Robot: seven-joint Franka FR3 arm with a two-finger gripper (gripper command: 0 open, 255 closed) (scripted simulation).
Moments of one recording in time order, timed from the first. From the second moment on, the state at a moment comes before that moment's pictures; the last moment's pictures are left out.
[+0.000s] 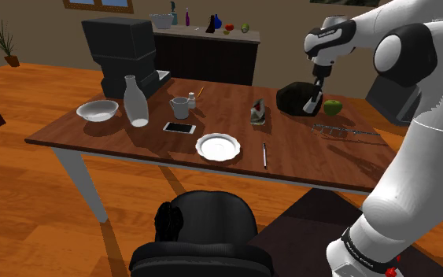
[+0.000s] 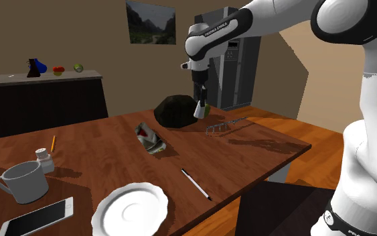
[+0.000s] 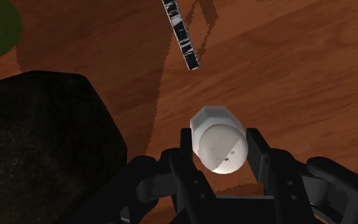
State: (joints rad) arm -0.22 0.21 -0.47 -1.71 0.00 1.90 -1.07
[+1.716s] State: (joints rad) arm -0.01 0.01 -0.32 -1.79 -0.08 1.77 -0.70
